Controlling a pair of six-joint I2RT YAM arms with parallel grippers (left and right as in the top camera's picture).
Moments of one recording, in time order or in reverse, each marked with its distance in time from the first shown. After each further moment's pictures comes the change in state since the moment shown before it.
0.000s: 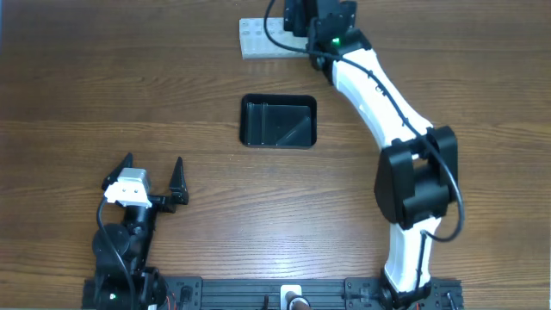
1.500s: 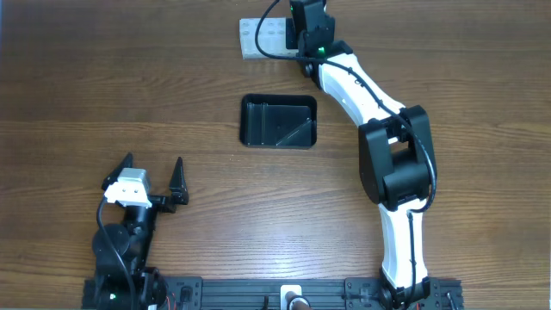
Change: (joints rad) left arm 0.000 0.000 0.000 0.000 0.000 0.000; right arm 0.010 0.159 -0.002 0.136 -0.024 -0.069
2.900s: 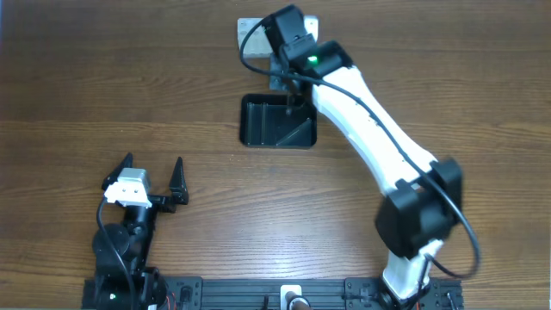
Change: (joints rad) left arm 0.000 0.000 0.000 0.000 0.000 0.000; right arm 0.164 -0.312 -0.005 -0.747 -0.073 0.326
